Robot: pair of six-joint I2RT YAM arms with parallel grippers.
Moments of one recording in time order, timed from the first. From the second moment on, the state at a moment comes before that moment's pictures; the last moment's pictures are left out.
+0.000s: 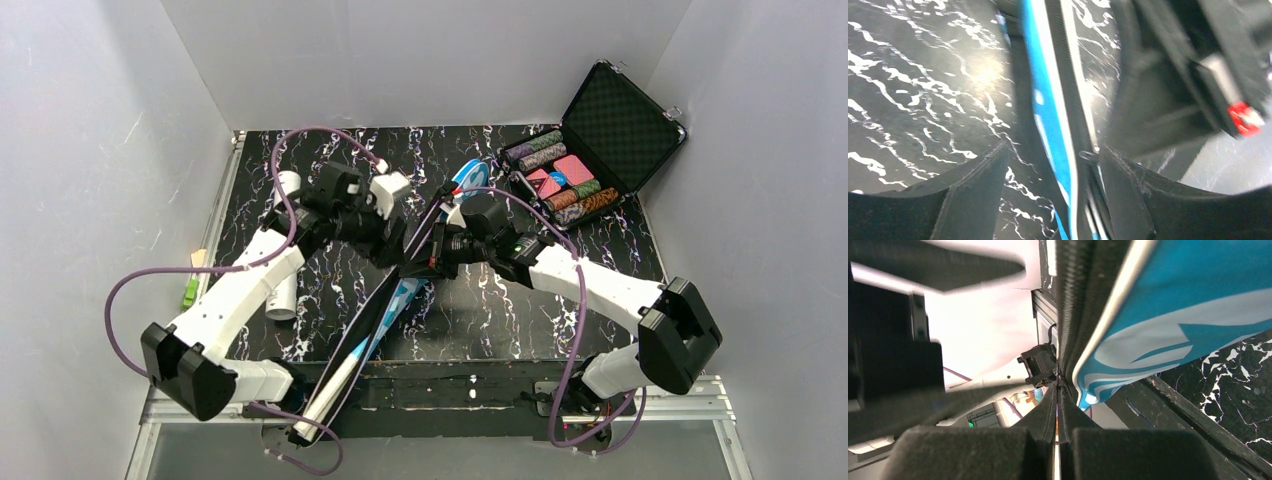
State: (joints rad) left arm -0.58 1.27 1.26 -0.82 0.40 0.12; right arm 0.83 1.41 0.98 -0.09 -0.51 1.20
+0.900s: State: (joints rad) left arm -0.60 1.47 1.35 -0.70 0.53 0.08; right arm 0.84 1.36 0.95 -0.12 -0.46 1.20
